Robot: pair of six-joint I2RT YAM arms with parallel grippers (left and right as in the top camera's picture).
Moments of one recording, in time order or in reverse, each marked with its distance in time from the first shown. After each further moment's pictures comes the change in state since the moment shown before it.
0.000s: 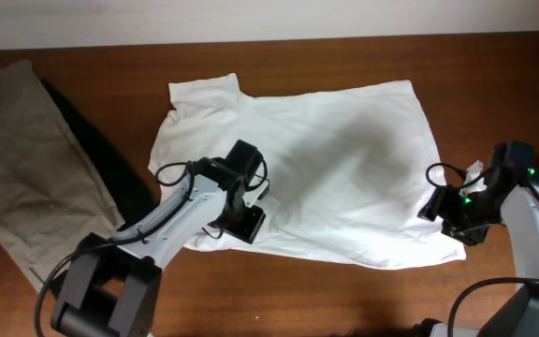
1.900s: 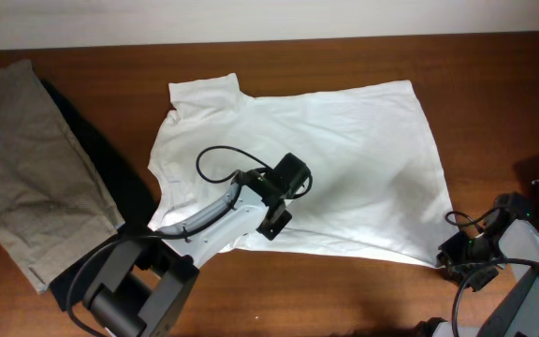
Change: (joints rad) left arm -0.203 0.103 0.056 0.156 -0.299 0.068; right arm -0.195 0.029 -0.320 0.215 0.200 0.257
